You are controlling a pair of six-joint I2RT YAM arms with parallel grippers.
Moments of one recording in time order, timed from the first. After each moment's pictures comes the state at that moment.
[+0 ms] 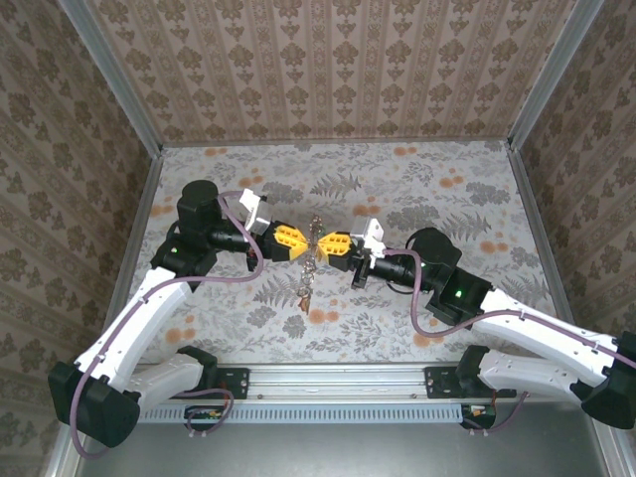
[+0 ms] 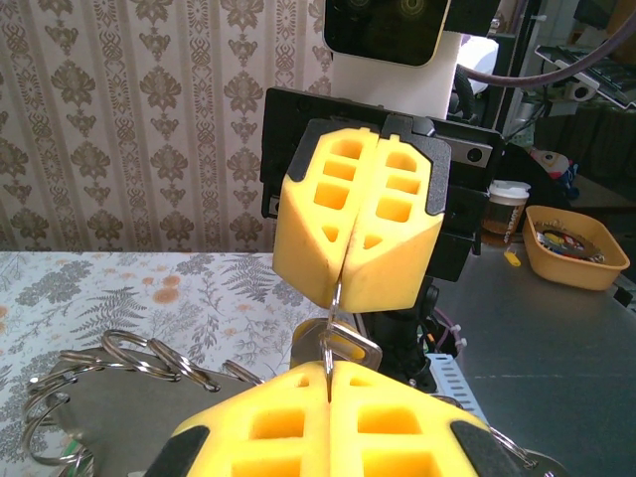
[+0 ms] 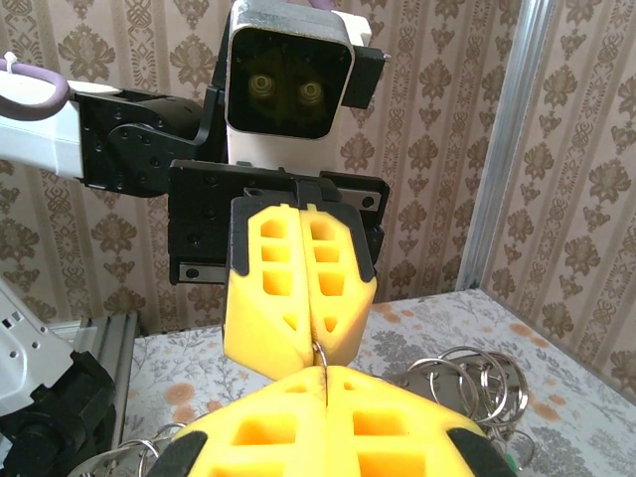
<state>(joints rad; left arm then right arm) -0.47 1.03 0.94 -0.10 1.31 0.12 0.92 0.98 0.81 0.24 -0.24 -0.08</state>
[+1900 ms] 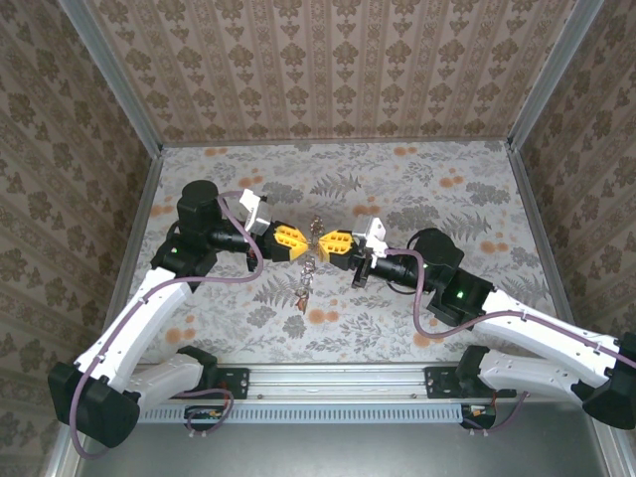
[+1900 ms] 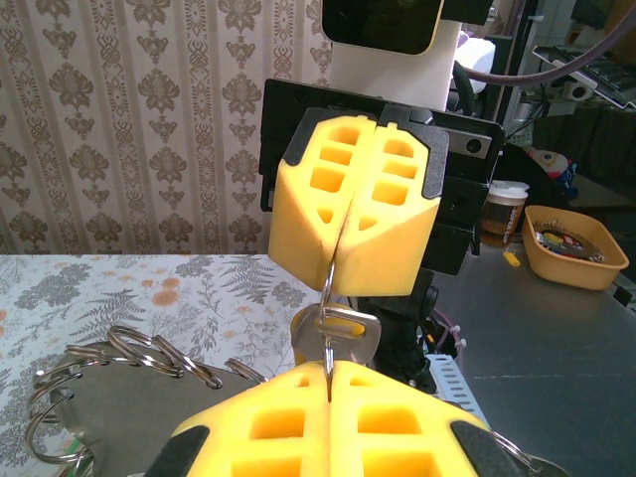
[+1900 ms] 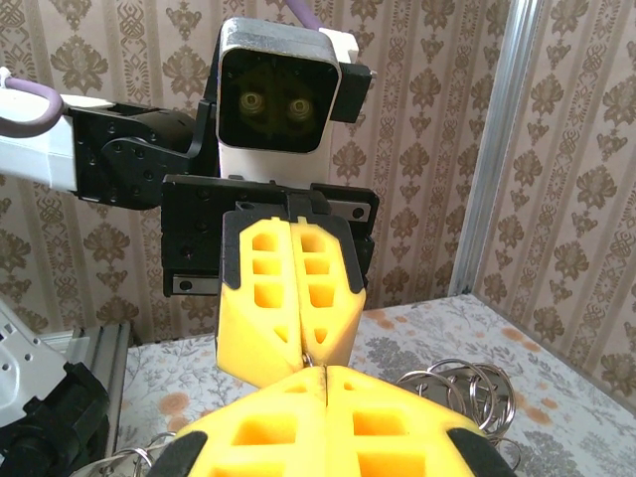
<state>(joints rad) -0.47 1.03 0.94 -0.09 1.31 0.12 0.92 0.97 0.82 0.24 -0.21 -0.08</state>
